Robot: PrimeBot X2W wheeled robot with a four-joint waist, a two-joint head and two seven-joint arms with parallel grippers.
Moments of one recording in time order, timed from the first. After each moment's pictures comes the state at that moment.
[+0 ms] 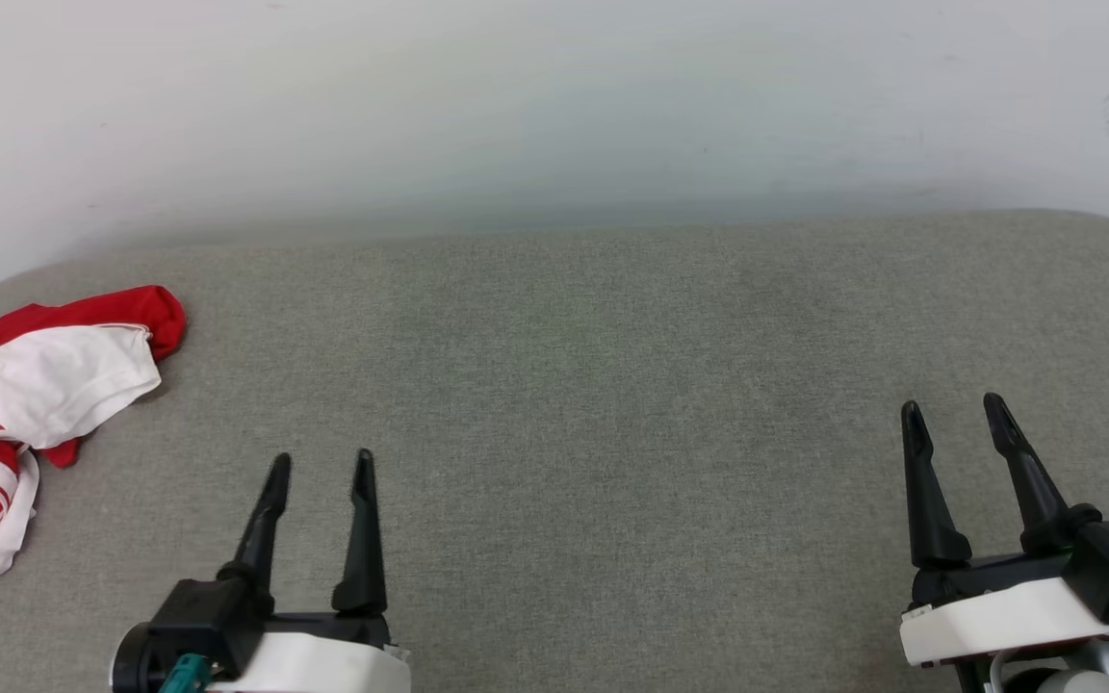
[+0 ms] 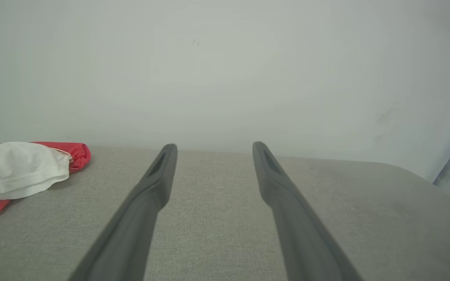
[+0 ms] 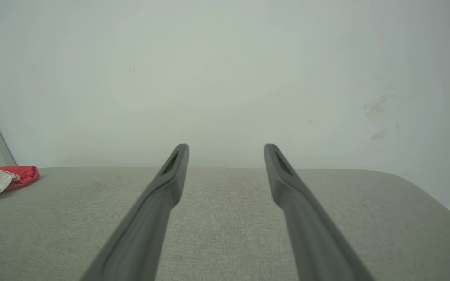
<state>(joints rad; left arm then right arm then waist) 0.08 0.13 -0.19 -0.12 -0.28 0.11 -0.21 0.00 -0.05 0.00 -0.04 0.11 0.13 -0.21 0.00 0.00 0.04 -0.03</state>
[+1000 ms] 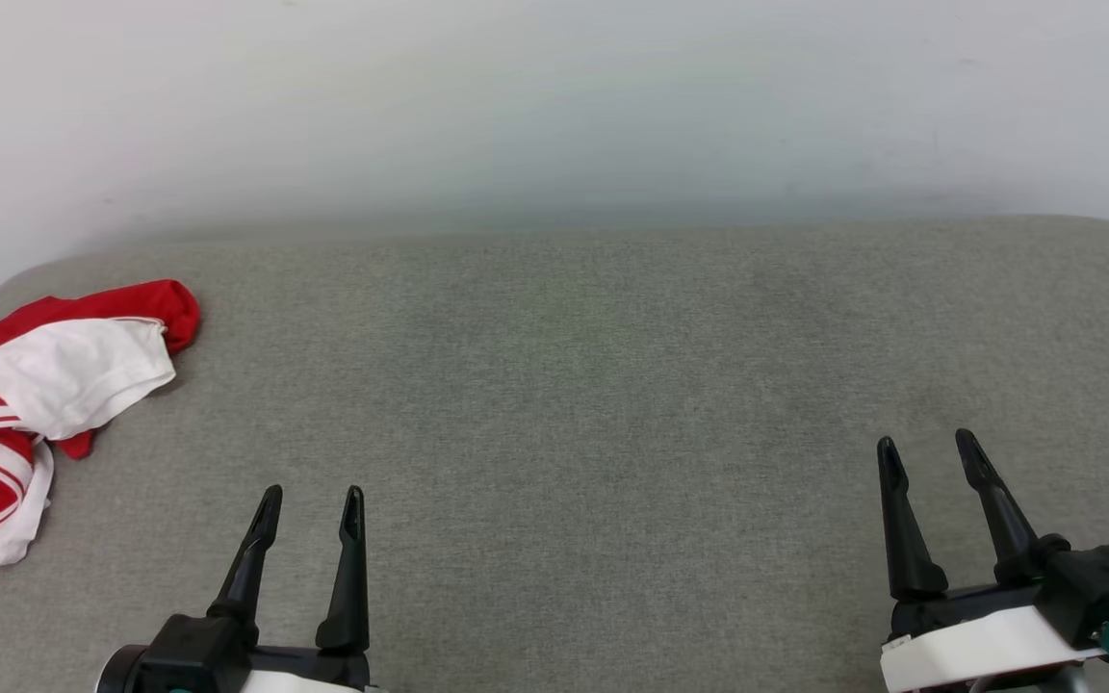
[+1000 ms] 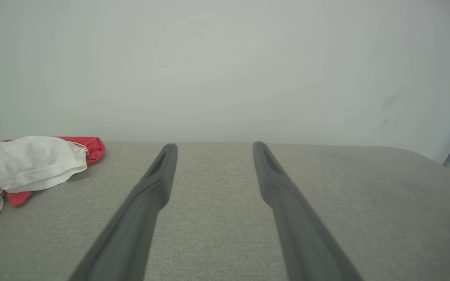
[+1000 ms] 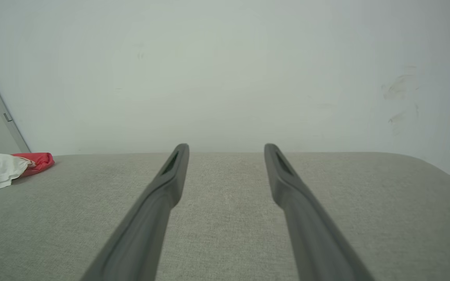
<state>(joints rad) 0.13 0.05 -0.04 -0.07 -0.16 -0.10 -0.26 0.03 -0.05 0.03 0.03 0.13 0.13 -0.26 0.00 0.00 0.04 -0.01</state>
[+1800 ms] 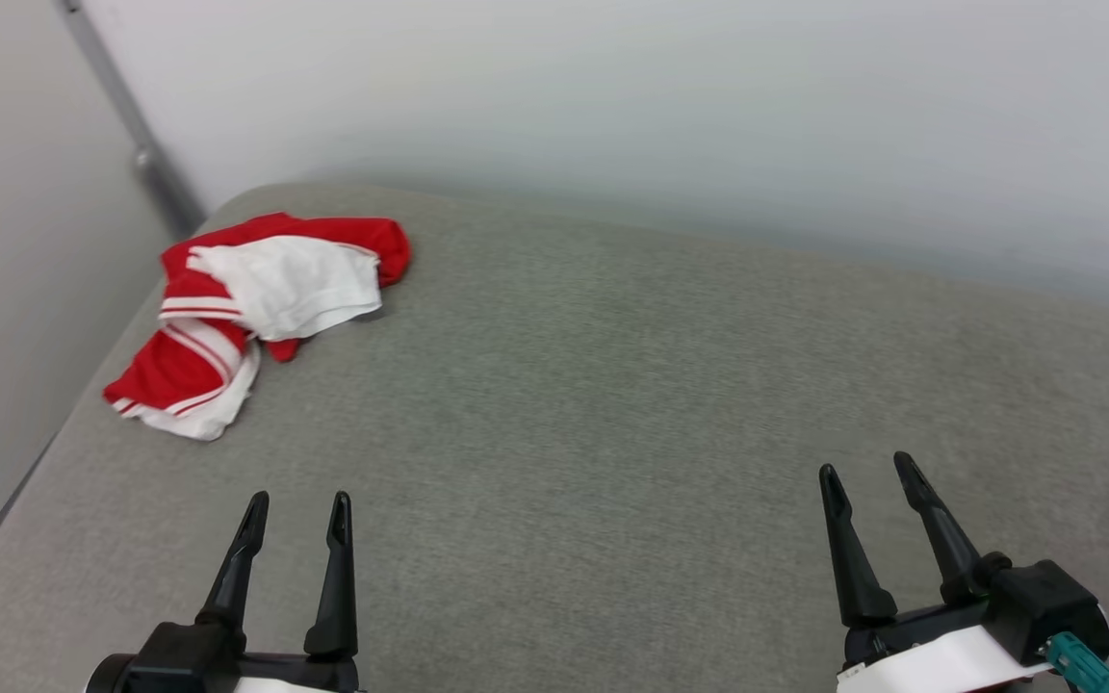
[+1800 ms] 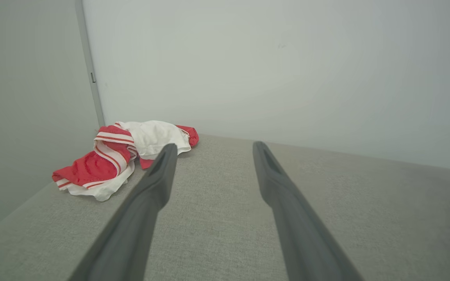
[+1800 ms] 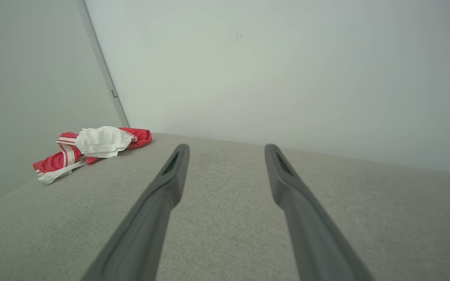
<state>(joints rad) 0.14 0.05 -0.02 -0.07 -0.15 -0.10 -0.26 0.05 -0.05 0.12 0.05 0.15 0.13 -0.26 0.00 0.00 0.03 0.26</state>
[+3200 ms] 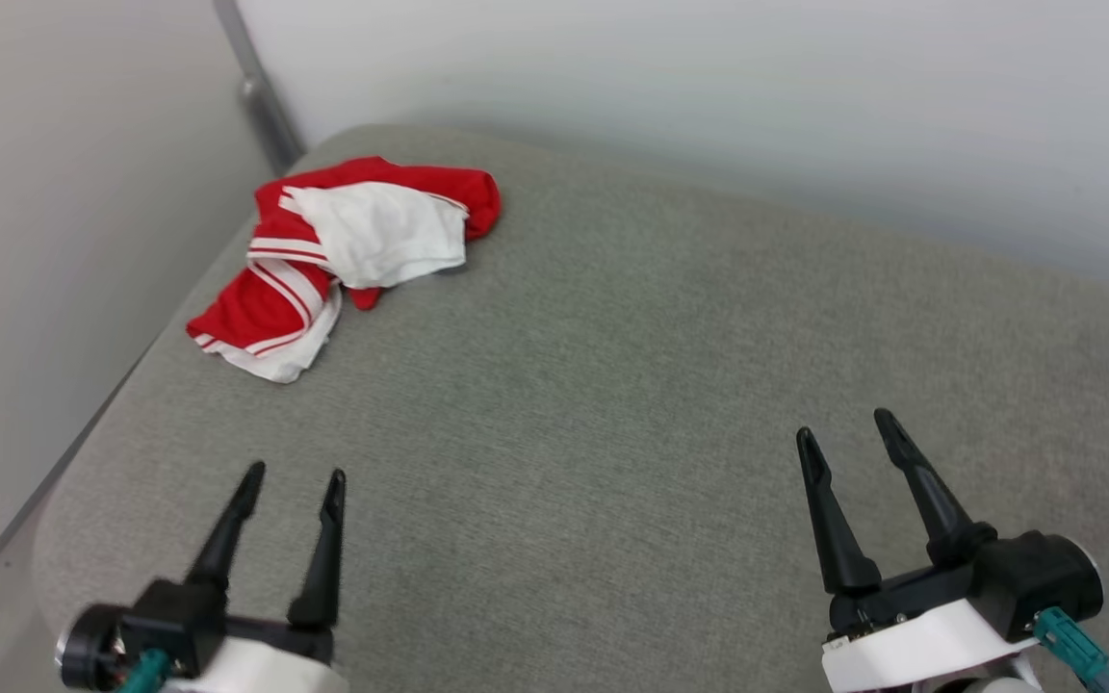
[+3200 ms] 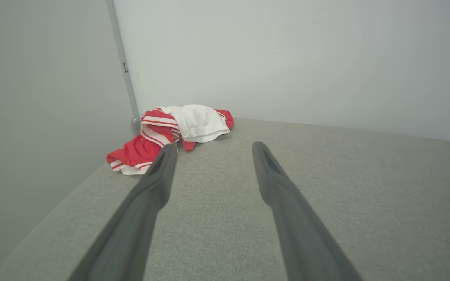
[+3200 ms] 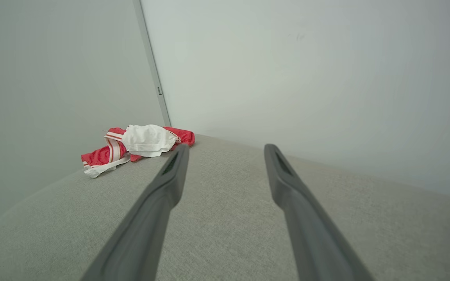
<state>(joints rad) 0.09 0.11 -0.02 -0.01 -0.16 -0.13 -0.26 0.01 -0.05 0.16 0.01 0.12 0.13 -0.26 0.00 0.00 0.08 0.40</state>
